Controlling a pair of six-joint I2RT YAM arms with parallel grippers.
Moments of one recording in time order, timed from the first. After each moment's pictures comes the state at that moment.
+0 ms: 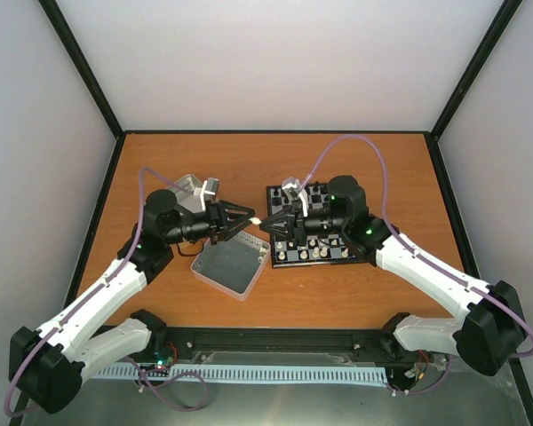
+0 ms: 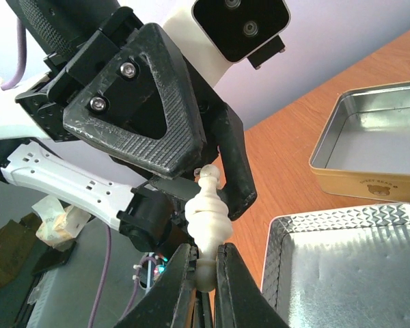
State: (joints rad) left arm -0.49 0.94 0.70 0.11 0.79 -1.33; right arm 0.67 1.21 0.89 0.04 -0.85 0.37
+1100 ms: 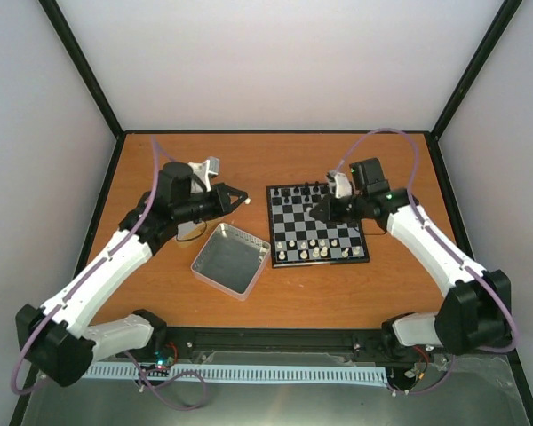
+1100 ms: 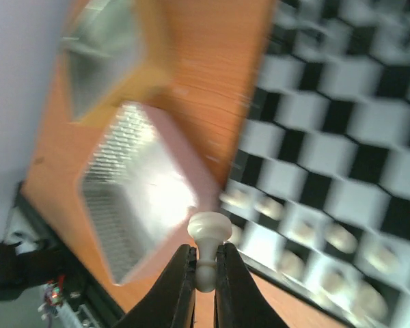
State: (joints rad) left arm -0.49 1.07 0.97 -0.32 0.47 -0.86; right arm 0.40 1.31 1.06 -0.56 -0.62 0.34
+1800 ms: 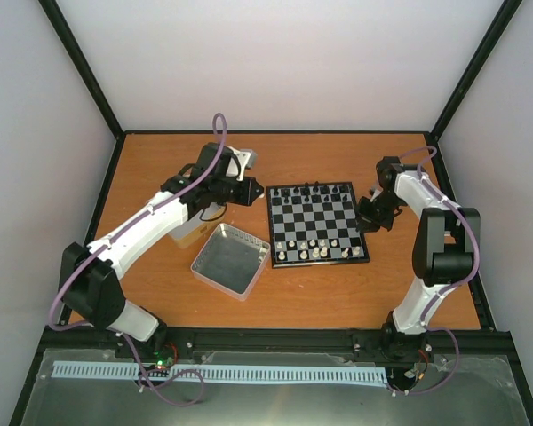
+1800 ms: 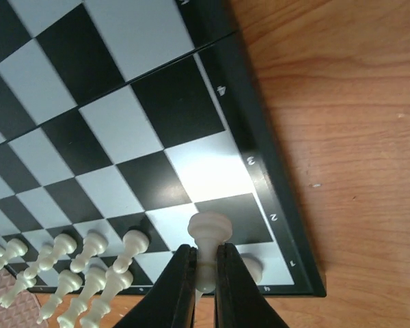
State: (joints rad) left arm -0.55 1.48 1.26 -0.48 0.31 -0.36; right arm 0.03 1.78 1.28 -1.07 -0.32 0.37
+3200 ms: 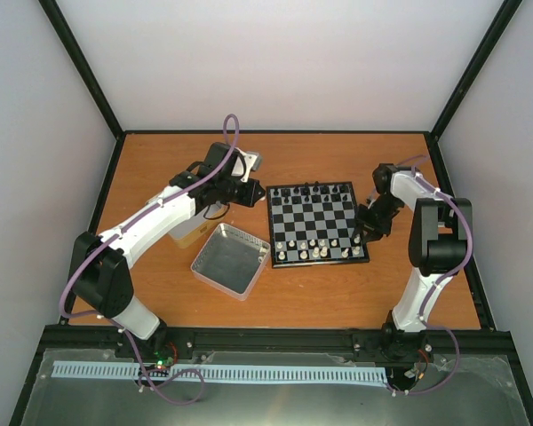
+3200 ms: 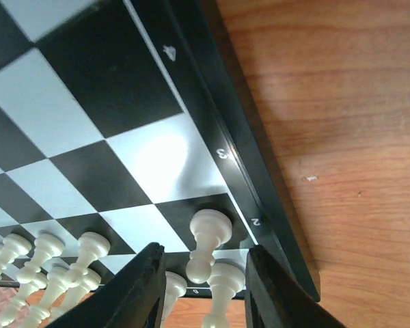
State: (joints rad) left arm -0.55 1.57 1.30 -0.52 0.30 -0.26; right arm 0.01 1.88 1.28 -1.13 -0.33 0.35
